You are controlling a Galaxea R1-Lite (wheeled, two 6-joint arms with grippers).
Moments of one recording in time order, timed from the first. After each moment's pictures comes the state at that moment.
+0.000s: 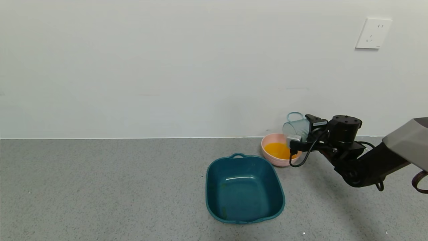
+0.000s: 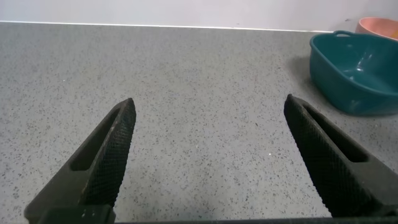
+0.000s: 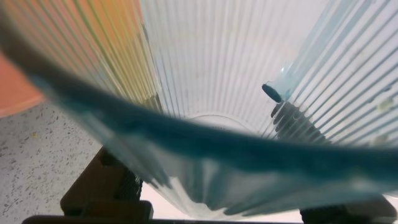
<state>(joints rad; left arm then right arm) 0.00 0.00 0.00 0.01 0.01 -0.07 0.15 2.26 -1.08 -1.09 -0.17 -1.71</state>
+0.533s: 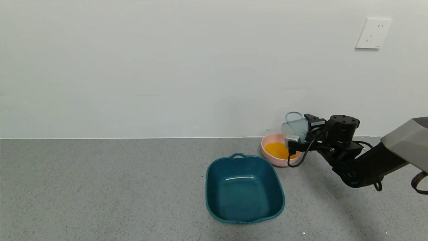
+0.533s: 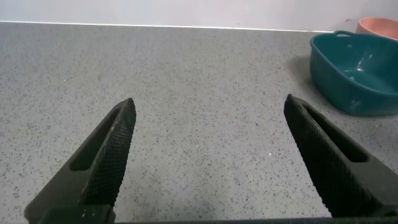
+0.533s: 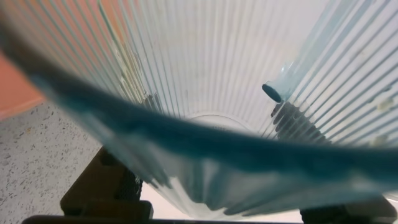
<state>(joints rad) 0.00 0.00 0.00 0.01 0.01 -0.07 0.18 2.25 -1.08 -1.09 -0.21 -1.74</state>
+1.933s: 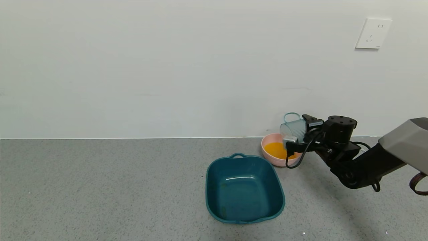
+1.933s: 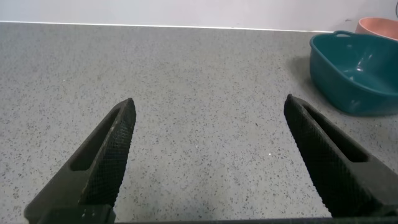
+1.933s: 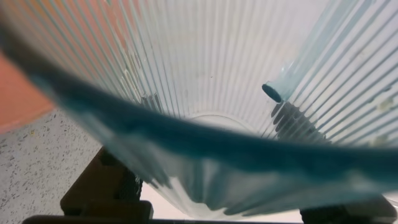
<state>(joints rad) 0.00 0.00 0.00 0.01 0.01 -0.07 0.19 2.25 -1.08 -1.10 -0.23 -1.75</state>
